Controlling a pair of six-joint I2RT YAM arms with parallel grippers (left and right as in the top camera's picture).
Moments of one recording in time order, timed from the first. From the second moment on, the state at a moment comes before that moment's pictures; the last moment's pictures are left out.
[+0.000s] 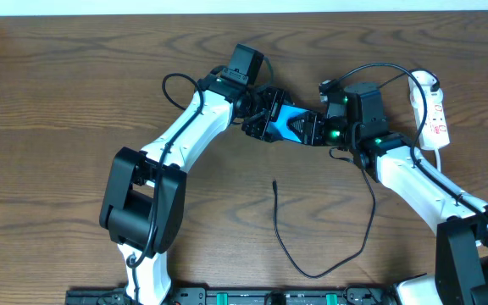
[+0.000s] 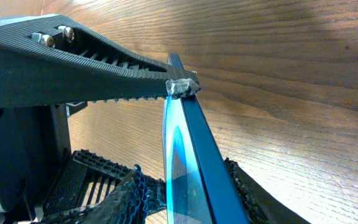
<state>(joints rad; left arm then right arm) -0.44 1.99 1.51 -0.63 0.59 -1.67 0.30 1.62 0.90 -0.04 -0.53 0.49</state>
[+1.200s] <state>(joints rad) -0.44 1.99 1.51 -0.61 0.63 -1.68 0.30 1.62 0.90 -0.06 -0.52 0.49</state>
